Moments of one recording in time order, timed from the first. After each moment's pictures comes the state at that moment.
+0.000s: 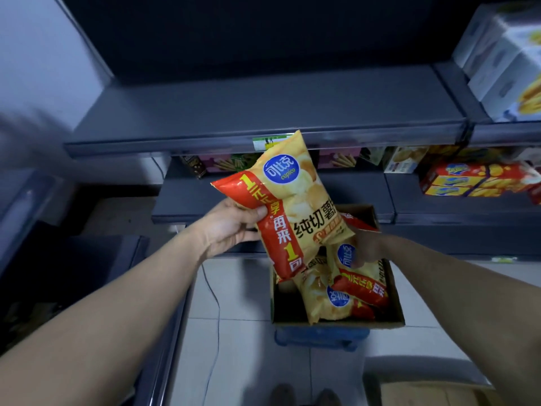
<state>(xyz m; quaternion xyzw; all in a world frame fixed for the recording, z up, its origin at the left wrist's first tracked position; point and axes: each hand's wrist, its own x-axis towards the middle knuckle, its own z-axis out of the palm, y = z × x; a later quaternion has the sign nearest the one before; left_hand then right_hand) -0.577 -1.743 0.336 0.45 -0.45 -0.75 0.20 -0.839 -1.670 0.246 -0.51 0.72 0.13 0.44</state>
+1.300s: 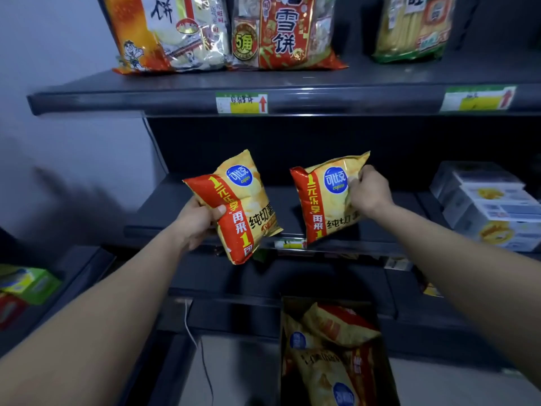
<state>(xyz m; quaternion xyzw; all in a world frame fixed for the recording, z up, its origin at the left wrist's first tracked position) -0.531 -1.834 0.501 0.53 -0.48 -0.58 0.39 -0.823 -1.786 0.522 -0.46 0.77 -0.41 0.18</state>
